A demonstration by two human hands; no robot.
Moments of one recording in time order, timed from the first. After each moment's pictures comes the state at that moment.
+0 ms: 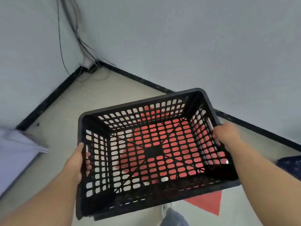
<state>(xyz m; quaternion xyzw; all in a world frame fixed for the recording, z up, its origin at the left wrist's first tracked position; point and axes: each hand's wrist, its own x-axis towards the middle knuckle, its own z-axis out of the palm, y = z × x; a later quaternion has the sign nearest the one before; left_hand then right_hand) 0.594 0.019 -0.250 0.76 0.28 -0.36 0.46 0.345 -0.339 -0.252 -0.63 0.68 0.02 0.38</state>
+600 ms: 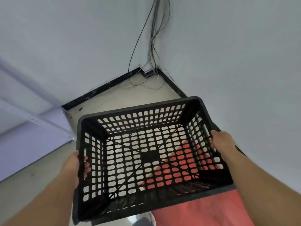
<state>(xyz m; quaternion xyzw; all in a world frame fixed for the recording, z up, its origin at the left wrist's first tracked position) 0.807 0.100 -0.285 0.66 0.45 -0.26 0.54 0.727 -0.331 -0.305 -0.74 0.54 0.08 0.39</state>
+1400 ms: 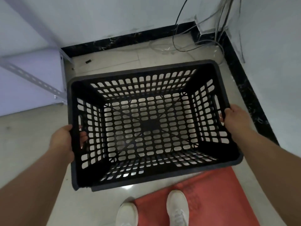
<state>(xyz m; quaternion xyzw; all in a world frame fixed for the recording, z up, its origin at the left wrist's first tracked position) 0.937 0.099 -0.542 0.56 0.58 -0.08 0.59 0.994 -0.316 -0.574 -0.87 0.33 0.11 0.34</state>
